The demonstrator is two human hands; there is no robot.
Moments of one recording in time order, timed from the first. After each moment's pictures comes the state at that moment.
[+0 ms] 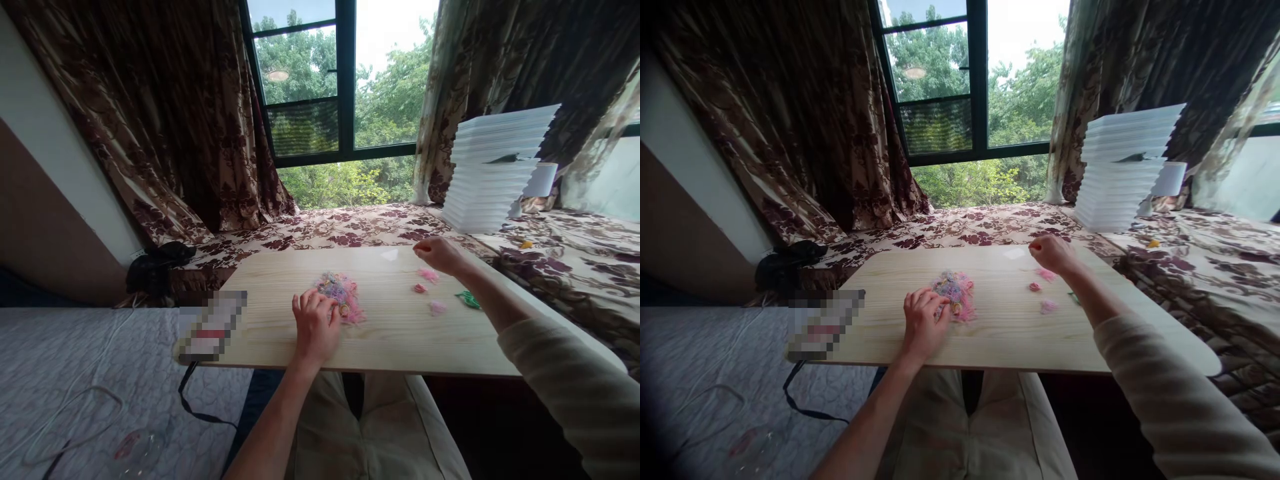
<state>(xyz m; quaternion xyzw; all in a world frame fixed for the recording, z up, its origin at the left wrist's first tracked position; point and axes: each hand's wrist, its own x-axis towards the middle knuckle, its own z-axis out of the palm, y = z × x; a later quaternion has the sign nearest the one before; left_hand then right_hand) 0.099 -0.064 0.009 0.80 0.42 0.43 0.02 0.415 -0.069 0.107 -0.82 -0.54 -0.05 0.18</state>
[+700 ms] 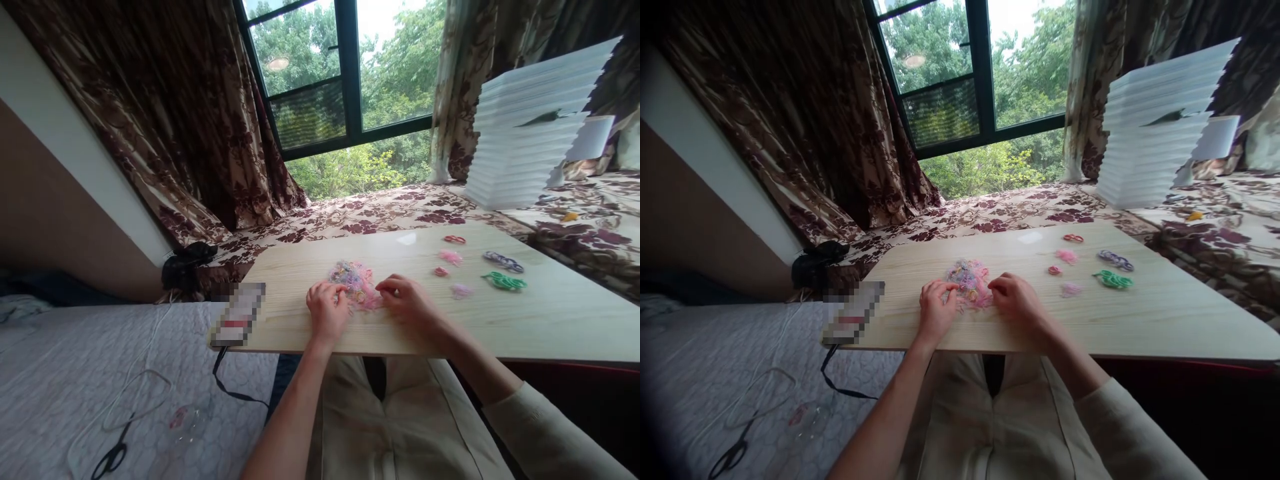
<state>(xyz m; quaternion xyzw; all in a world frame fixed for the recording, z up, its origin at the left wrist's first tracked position) 0.095 -0.051 0.003 0.75 0.45 0.47 0.10 0.288 -0.099 0.009 -0.61 -0.67 0.03 0.41</state>
